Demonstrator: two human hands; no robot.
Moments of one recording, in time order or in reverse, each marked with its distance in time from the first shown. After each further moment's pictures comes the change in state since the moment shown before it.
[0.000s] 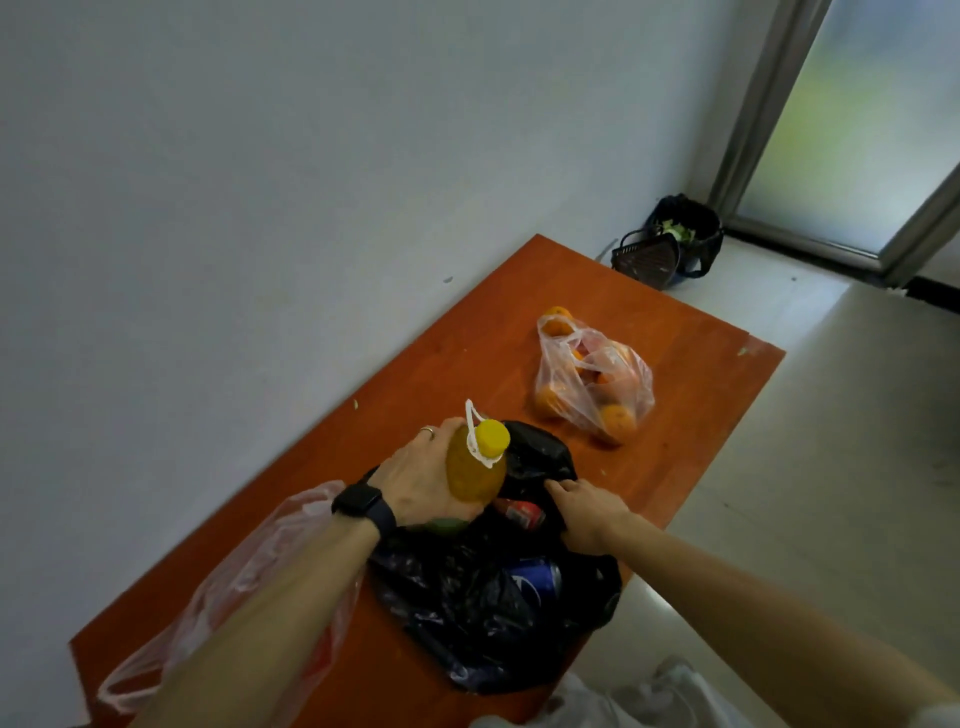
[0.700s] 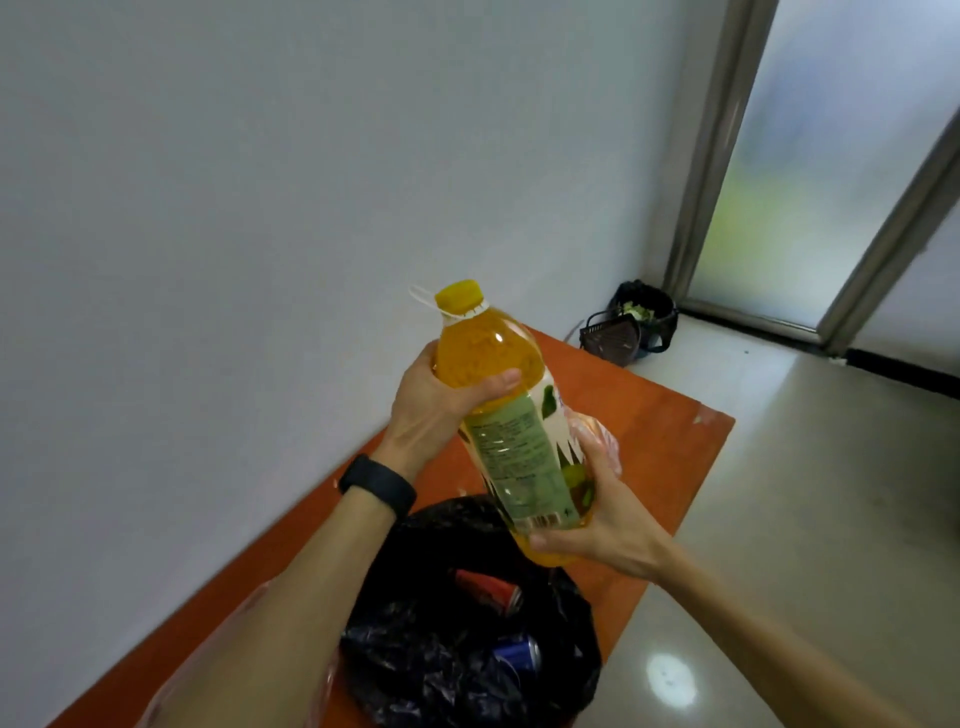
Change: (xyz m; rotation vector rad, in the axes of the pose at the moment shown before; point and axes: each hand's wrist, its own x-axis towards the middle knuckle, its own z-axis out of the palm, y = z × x) left_hand 0.013 0.127 -0.124 -0.902 0.470 0.098; right_hand -0.113 0.003 -0.112 1.003 0.581 -0.263
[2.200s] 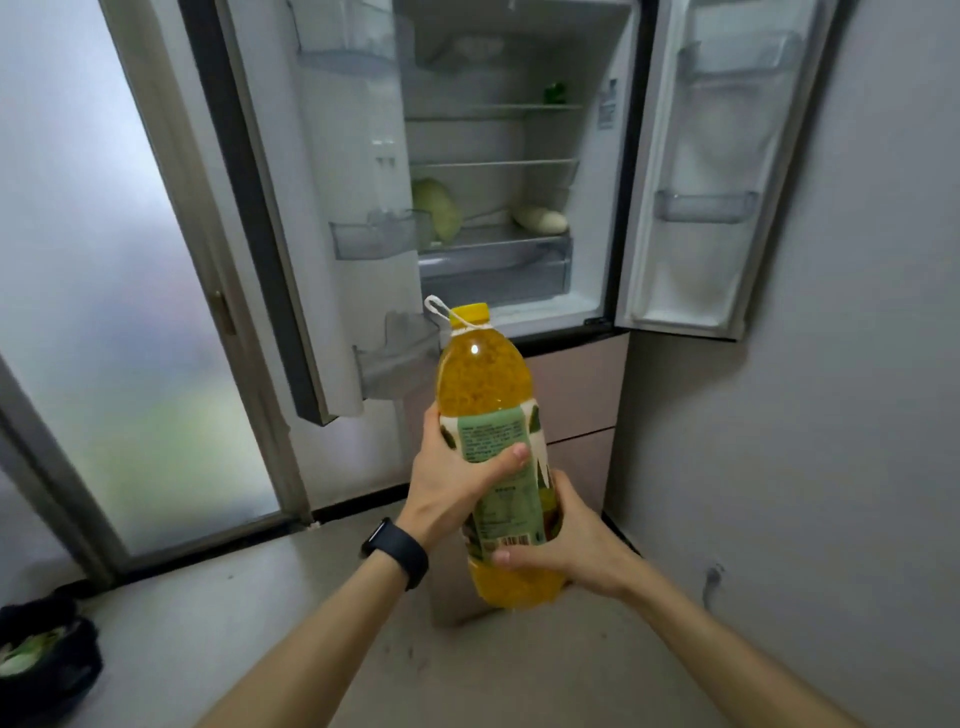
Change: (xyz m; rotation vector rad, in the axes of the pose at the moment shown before) left_hand -0.097 0.311 0.933 -0.257 -0.999 0.454; right_hand -0.435 0.132 -0.732 -0.025 0.941 0.363
